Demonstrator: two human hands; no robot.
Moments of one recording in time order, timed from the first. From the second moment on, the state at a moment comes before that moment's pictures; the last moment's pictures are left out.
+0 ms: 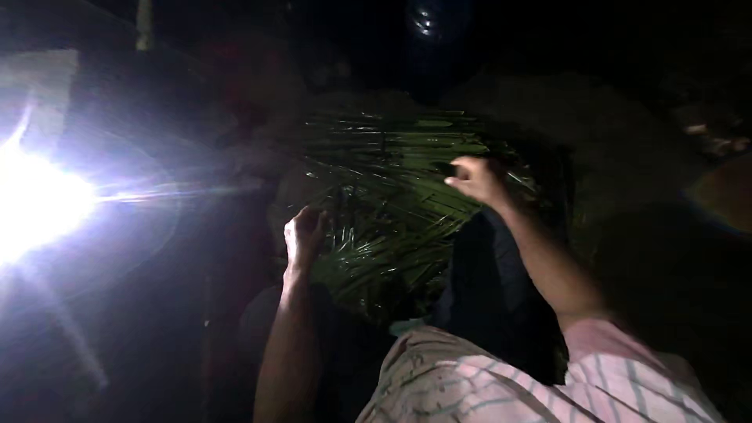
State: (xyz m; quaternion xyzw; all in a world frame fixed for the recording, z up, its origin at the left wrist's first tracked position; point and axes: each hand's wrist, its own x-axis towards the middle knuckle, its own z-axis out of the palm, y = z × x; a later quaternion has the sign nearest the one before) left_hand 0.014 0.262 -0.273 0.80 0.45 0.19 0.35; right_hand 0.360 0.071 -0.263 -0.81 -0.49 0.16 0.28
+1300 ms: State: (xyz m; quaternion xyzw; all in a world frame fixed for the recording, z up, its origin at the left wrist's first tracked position) left_hand 0.045 0.261 -0.270 0.86 0.41 -0.13 0.28; right_hand 0.322 0.185 -0.429 -0.88 -0.39 0.26 0.03
